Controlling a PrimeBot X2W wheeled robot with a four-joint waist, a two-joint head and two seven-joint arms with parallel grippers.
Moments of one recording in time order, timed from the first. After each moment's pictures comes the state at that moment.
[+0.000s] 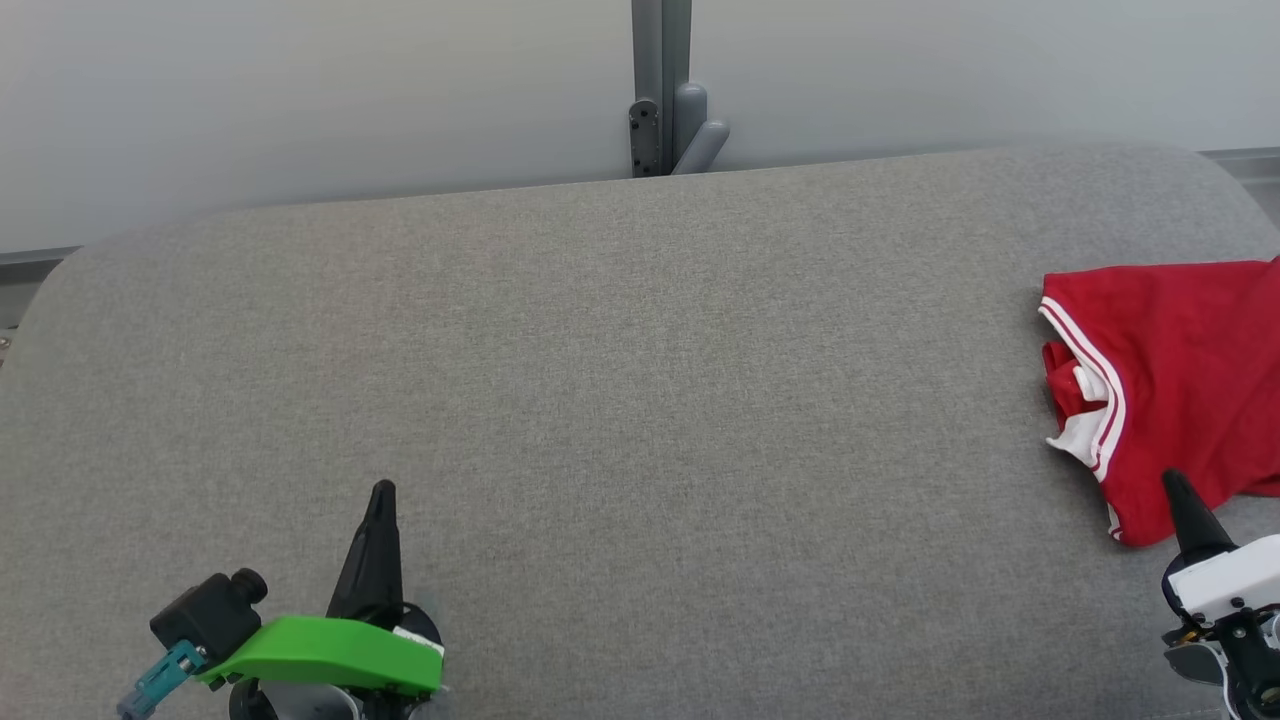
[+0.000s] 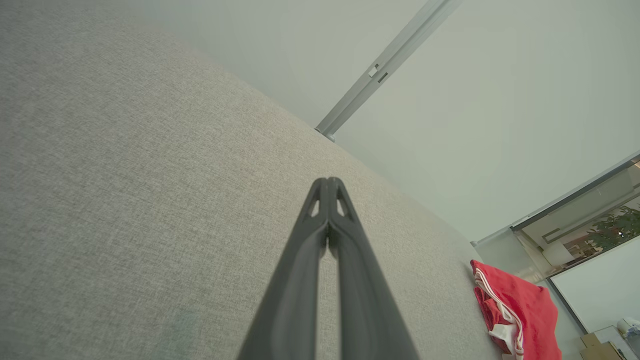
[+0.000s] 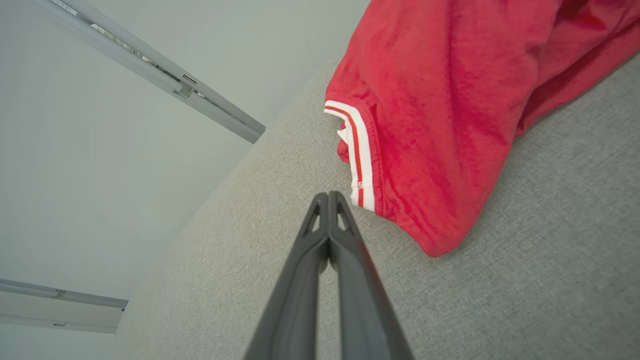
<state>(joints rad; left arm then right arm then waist) -0.03 0.15 -0.26 0.14 -0.92 0.00 -0.20 -0.06 -0.13 -0.31 0.20 0.84 0.13 0.22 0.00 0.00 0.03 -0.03</state>
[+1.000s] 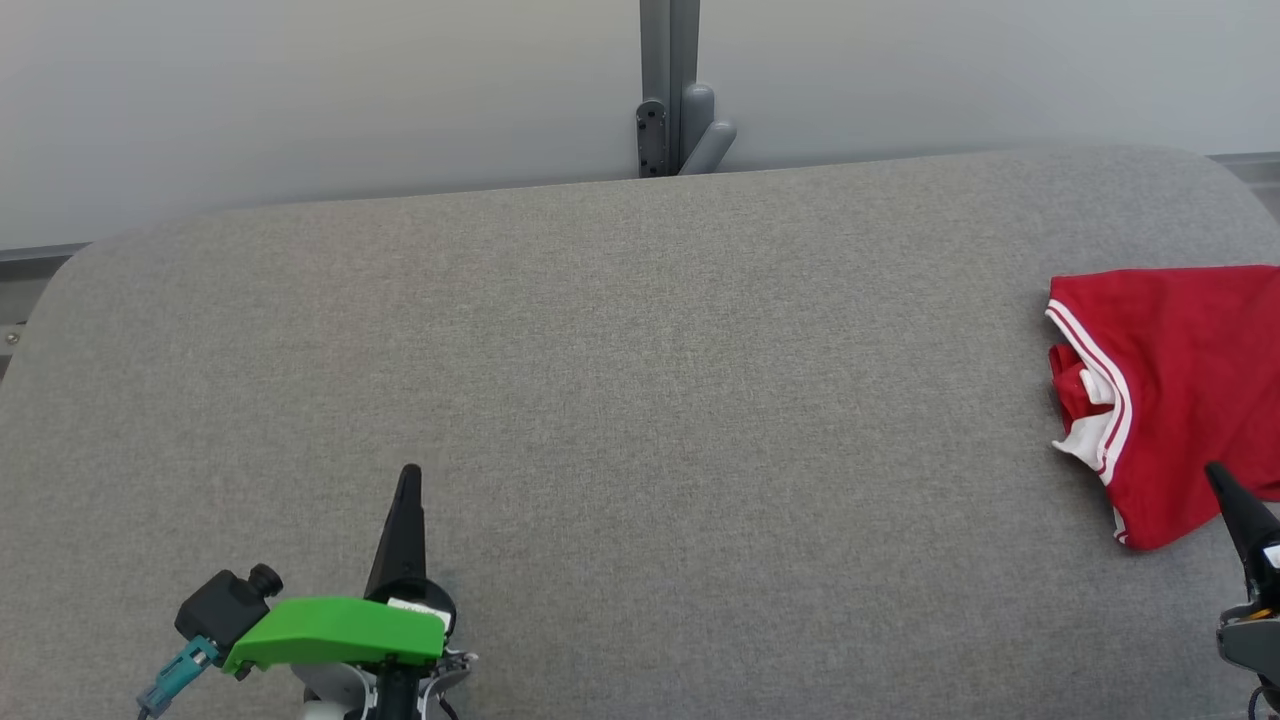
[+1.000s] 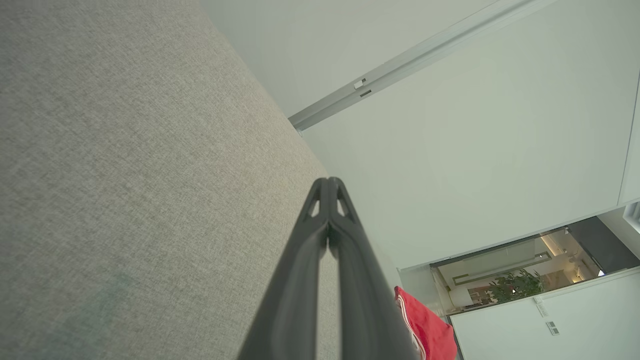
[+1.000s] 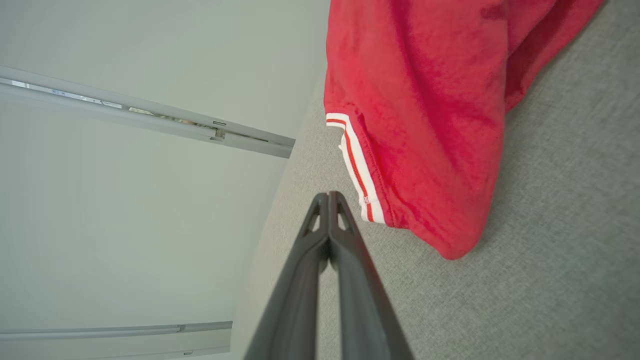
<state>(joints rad) -0.09 0.11 -0.30 0.20 -1.25 -0.05 -0.22 -0.14 -0.15 -0.48 0.31 1.16 0.13 0.41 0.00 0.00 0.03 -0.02</state>
